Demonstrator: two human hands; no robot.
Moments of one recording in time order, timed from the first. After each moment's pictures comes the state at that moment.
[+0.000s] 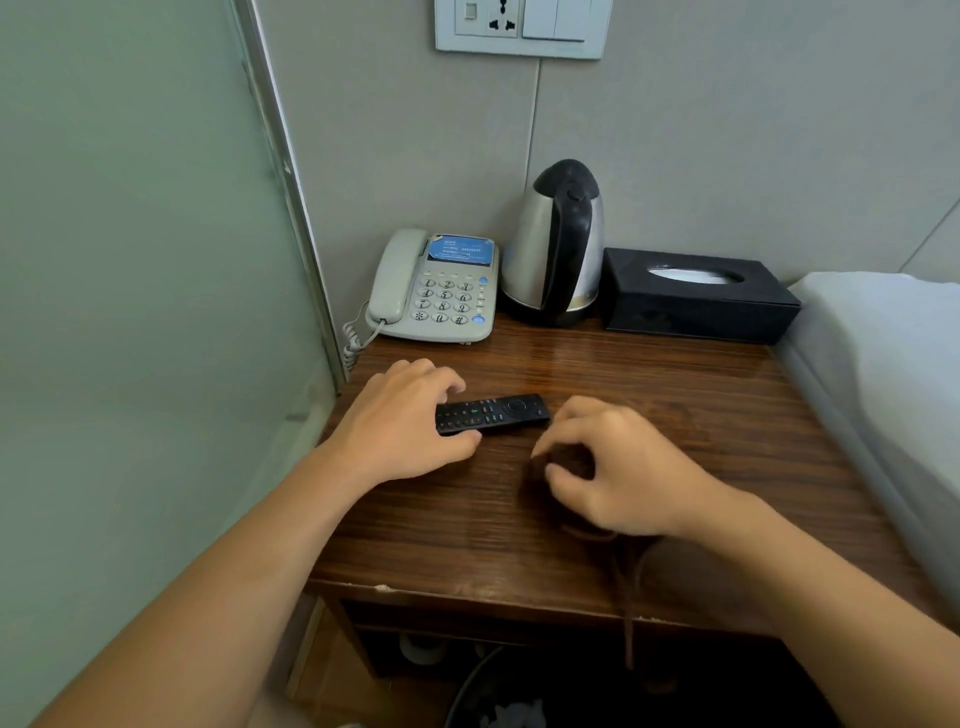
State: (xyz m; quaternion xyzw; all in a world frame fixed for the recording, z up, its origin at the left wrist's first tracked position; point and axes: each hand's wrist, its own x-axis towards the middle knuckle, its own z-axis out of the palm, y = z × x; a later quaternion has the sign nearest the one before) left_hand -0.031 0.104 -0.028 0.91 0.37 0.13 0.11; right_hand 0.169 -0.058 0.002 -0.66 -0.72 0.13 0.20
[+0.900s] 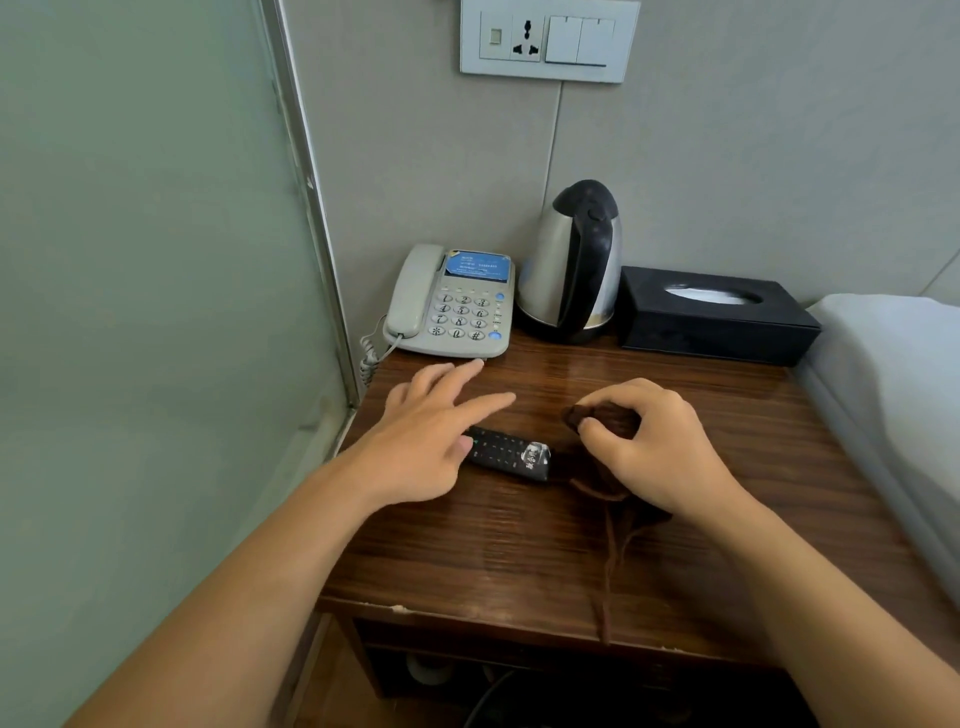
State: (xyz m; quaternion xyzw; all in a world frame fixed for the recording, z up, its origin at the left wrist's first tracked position) left_hand -0.039 0.105 -0.030 0.94 0.30 0.08 0.11; right_hand 0.187 -0.037 -0.004 -0.73 -0.56 0.14 0.37
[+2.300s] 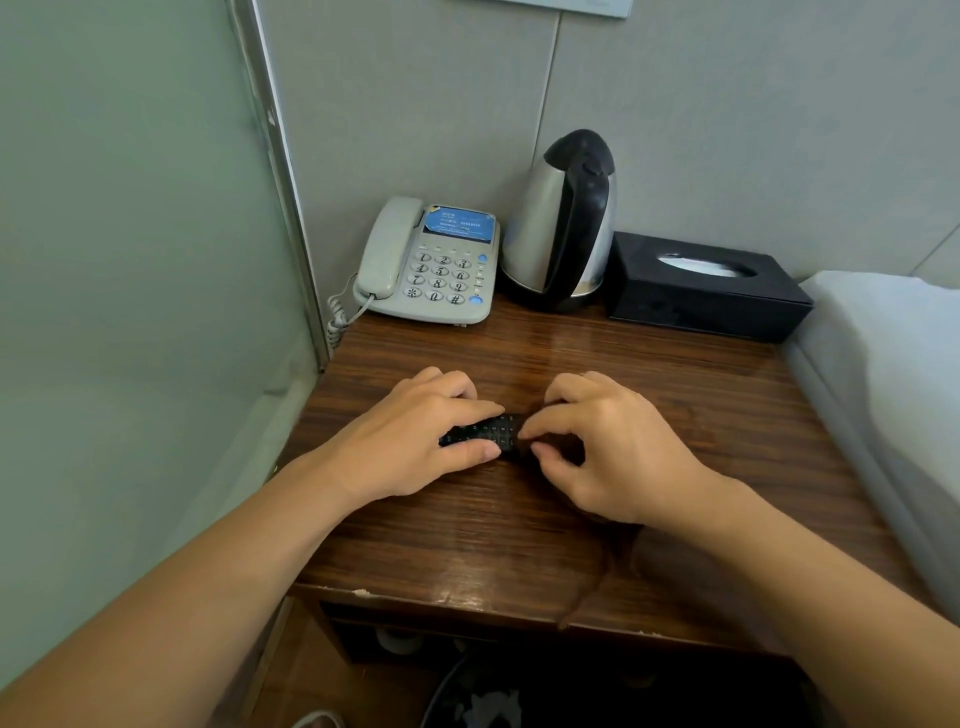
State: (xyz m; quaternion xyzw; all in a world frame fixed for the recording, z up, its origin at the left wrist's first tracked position) left_hand -0.027 0.102 -0.055 0.95 0.21 0.13 0.18; right_hand 0.181 -0.034 -0.022 -0.62 -0.76 -0.01 0.18
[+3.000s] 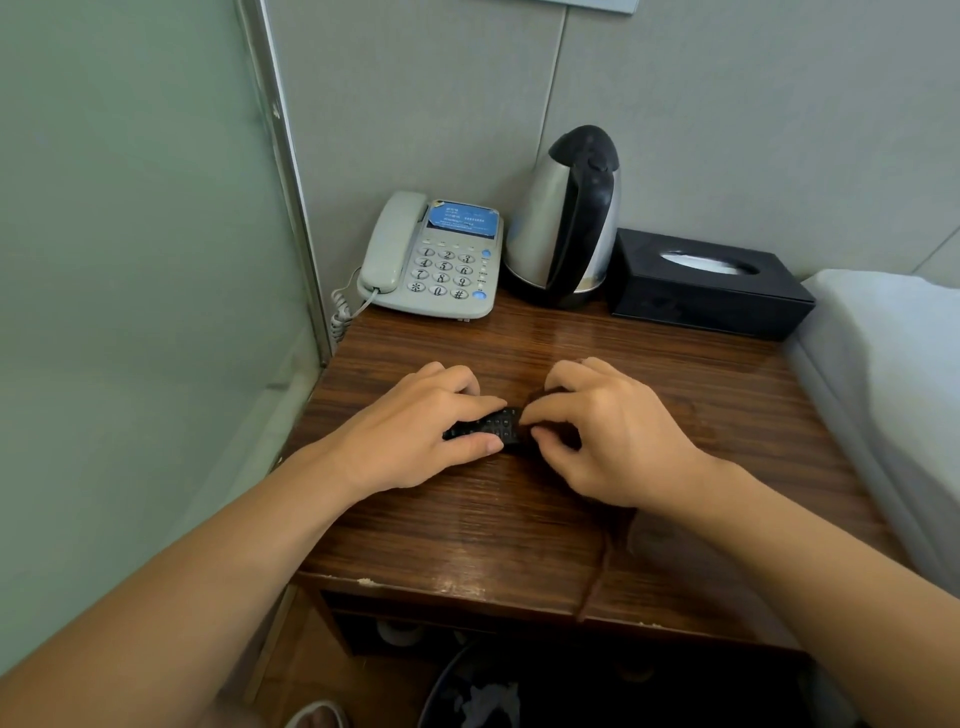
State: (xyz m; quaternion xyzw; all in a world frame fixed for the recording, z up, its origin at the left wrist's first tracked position) left_hand -0.027 0.101 -0.056 0.95 0.21 0.13 0.17; right_hand 0.179 -0.030 -0.018 -0.61 -0.77 -0.05 0.16
